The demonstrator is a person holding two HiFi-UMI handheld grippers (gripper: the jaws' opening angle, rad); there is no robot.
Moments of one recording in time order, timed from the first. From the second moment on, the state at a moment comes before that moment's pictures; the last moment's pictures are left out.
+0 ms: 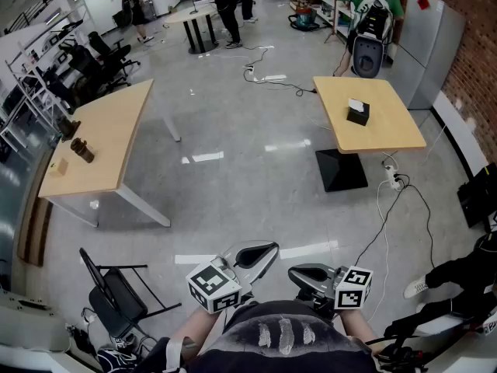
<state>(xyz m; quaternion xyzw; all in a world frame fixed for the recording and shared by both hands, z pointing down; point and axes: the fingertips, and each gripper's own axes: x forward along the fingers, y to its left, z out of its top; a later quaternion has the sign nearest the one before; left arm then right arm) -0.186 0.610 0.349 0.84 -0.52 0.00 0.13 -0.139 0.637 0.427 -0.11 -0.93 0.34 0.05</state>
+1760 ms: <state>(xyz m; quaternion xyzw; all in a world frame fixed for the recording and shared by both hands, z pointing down) -0.201 0.328 0.339 0.86 -0.48 -0.05 0.14 -0.145 0.386 0.436 -0.05 -0.94 0.29 0.14</state>
